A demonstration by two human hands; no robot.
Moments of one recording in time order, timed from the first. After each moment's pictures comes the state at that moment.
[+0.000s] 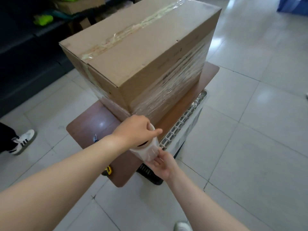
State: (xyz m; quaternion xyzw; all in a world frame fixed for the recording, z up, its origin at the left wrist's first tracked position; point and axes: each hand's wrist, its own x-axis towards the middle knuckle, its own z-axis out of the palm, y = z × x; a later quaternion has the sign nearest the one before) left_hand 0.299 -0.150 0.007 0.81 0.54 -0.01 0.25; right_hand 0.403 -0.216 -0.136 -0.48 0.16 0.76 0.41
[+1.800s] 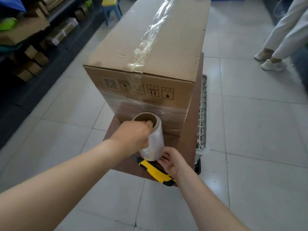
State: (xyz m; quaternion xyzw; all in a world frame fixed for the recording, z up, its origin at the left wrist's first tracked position) left_hand 0.100 -0.062 0.017 0.96 0.23 -0.16 -0.01; right_hand 0.197 -0.166 -0.126 -0.50 0.23 0.60 0.57
